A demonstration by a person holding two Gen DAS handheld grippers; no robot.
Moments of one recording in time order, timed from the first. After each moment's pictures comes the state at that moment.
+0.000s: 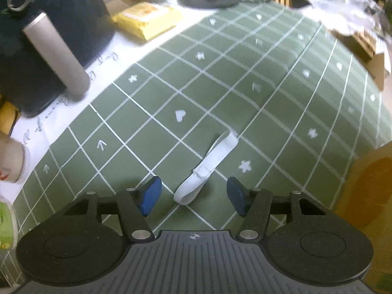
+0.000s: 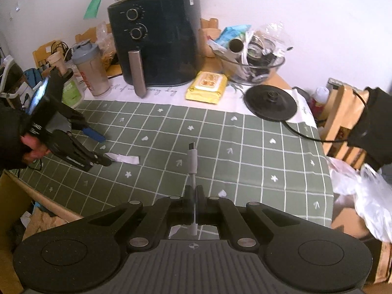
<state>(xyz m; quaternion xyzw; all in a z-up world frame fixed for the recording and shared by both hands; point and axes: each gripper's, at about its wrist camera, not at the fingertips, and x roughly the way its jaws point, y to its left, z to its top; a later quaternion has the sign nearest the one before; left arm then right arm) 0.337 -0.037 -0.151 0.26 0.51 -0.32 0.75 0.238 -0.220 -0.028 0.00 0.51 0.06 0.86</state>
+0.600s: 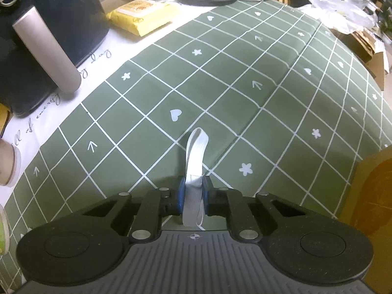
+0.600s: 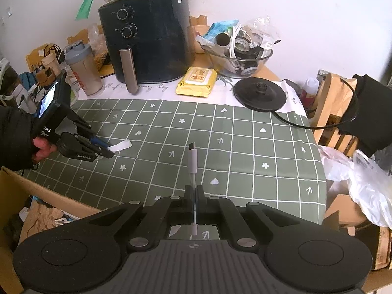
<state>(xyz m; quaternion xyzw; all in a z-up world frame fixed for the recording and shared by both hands) 0.336 -0.037 -0.158 0.25 0.51 -0.33 0.75 0.224 -0.228 -0.027 0.00 0.51 0.05 0.86</state>
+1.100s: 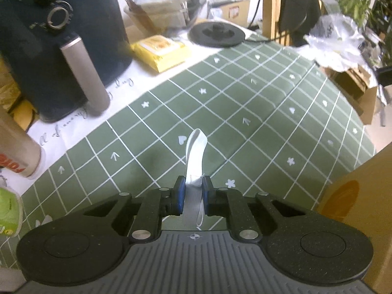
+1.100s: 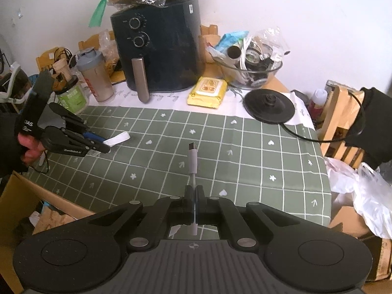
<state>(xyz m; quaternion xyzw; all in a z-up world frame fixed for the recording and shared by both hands) 0.317 -0.016 -0.097 0.19 0.47 -0.32 0.80 0.230 -0.222 -0.012 0.00 0.50 0.07 0.86</state>
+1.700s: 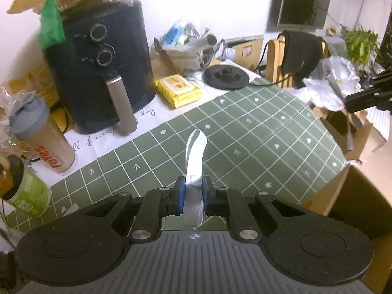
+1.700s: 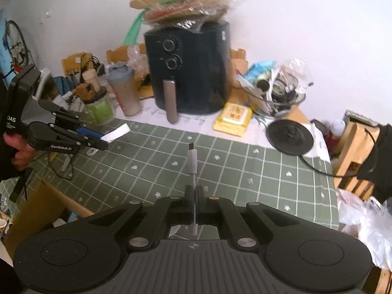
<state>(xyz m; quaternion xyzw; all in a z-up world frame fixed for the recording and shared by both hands) 0.266 0.010 -0.016 0.14 0.42 -0.29 0.85 0.233 -0.200 0.031 -0.01 0.46 0.14 0.88</state>
